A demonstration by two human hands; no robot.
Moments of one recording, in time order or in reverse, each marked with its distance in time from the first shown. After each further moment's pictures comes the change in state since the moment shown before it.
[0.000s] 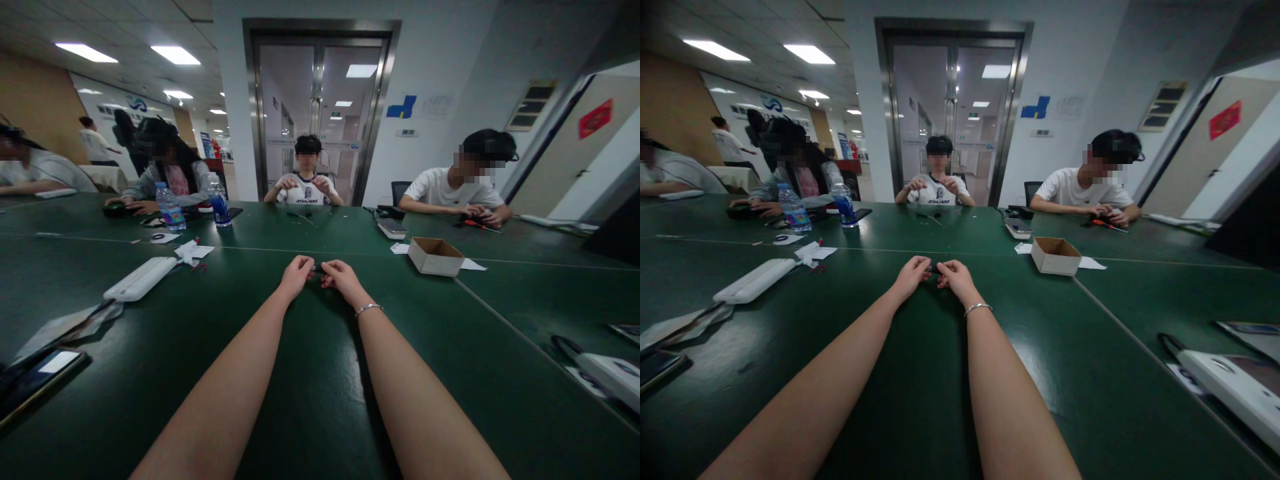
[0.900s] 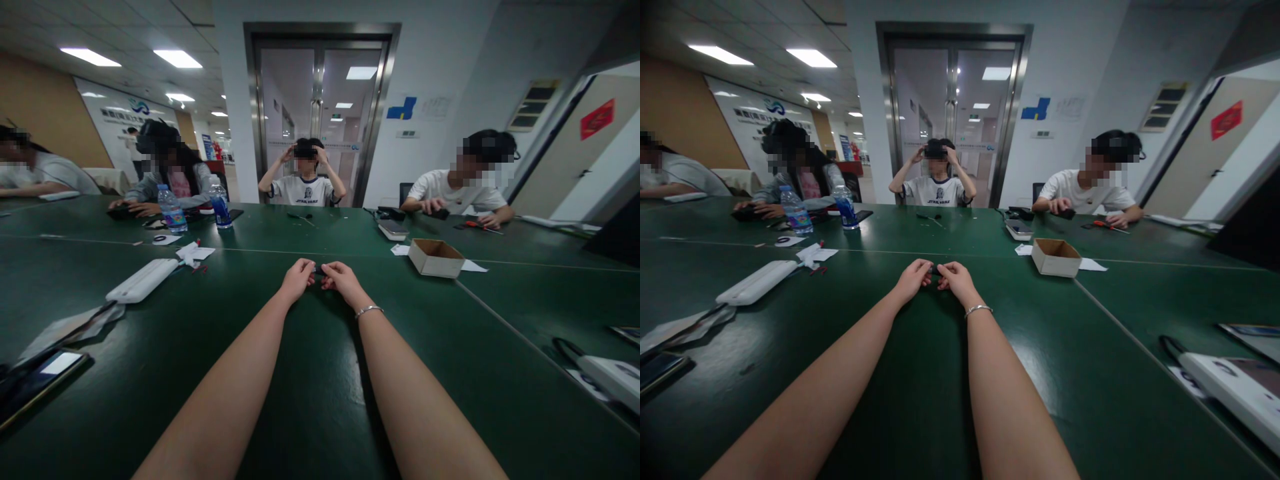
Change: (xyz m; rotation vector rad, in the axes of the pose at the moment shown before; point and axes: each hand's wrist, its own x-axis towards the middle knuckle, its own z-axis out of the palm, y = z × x) left_hand -0.001 -0.002 0.000 0.037 -0.040 0.013; right_hand -0.002 -0.002 0.001 0.001 0.005 0.008
